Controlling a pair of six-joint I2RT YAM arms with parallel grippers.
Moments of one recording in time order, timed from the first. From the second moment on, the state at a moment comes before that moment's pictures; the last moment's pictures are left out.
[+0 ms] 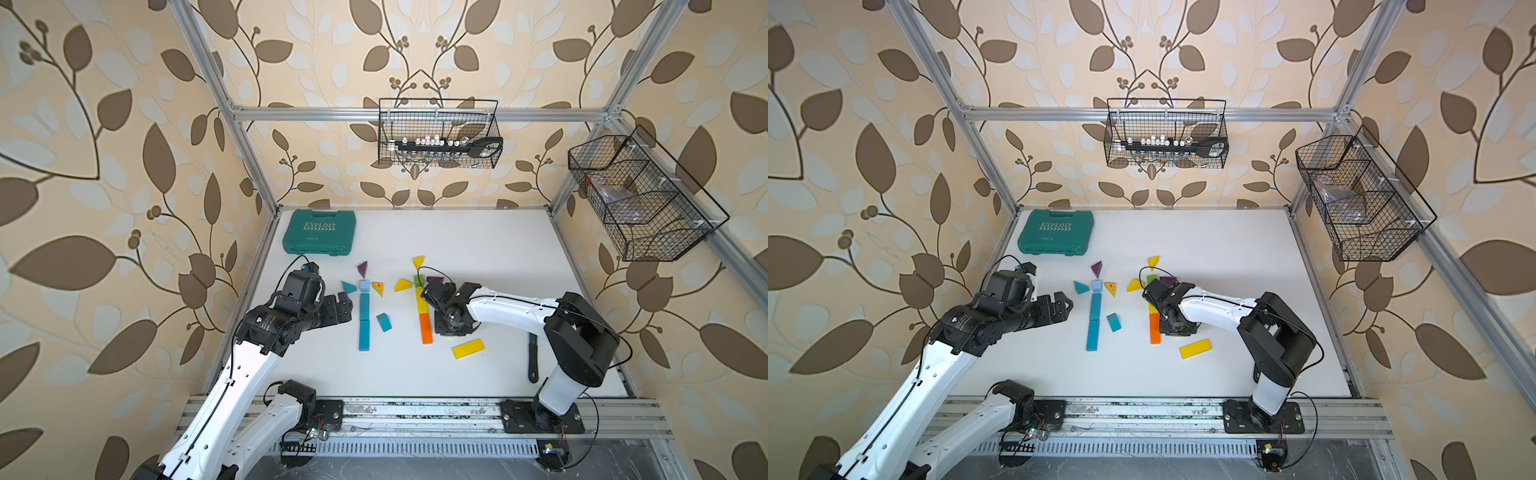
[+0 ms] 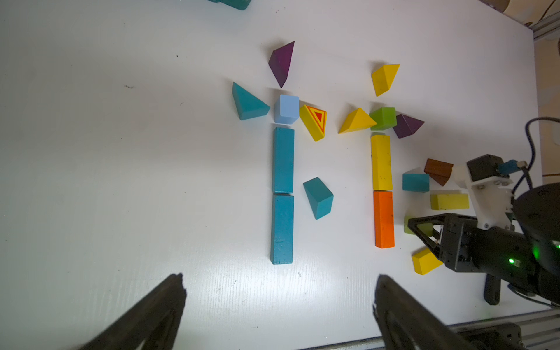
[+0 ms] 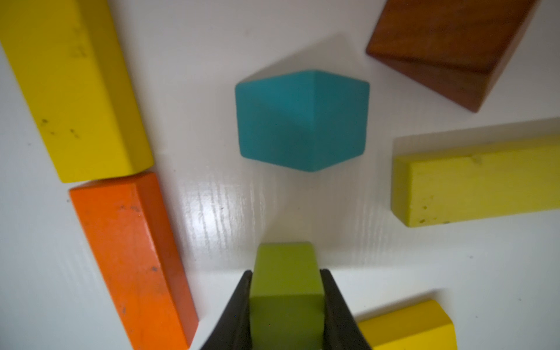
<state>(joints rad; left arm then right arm) -0.37 0.82 0.95 -1.04 0.03 -0.52 0.78 1.72 1.05 -0.79 0.20 0.86</state>
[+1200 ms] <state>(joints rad) -0.45 1.11 0.97 -1.06 0.06 -0.66 0.18 2.06 1.54 -0.86 0.02 0.16</state>
